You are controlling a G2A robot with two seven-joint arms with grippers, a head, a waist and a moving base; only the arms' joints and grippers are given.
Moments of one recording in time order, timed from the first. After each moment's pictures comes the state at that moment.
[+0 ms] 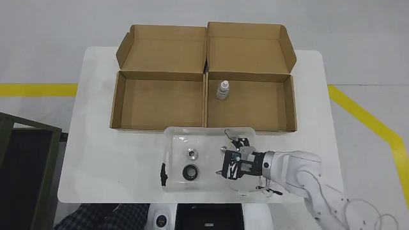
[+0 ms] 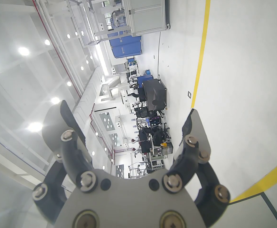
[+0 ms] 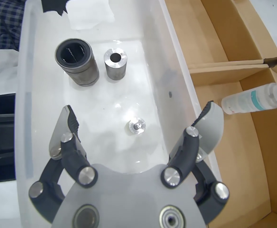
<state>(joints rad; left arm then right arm) -0.01 -0.37 -0.75 -1.25 2.03 -0.40 0.22 -1.44 -1.04 1.14 -2.00 -1.52 -0.78 0.34</state>
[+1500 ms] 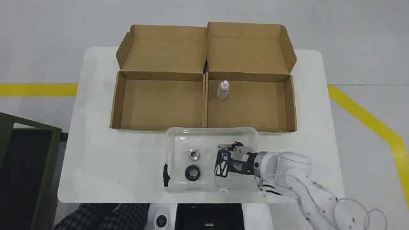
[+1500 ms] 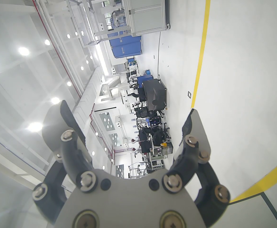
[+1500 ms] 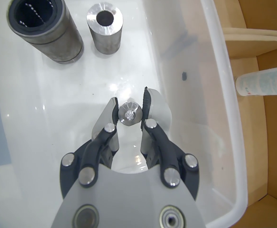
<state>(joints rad) -0.01 -0.37 -0.75 -1.25 2.03 -0.40 0.22 -1.40 -1.06 1.04 -1.99 -1.57 -0.71 0.50</state>
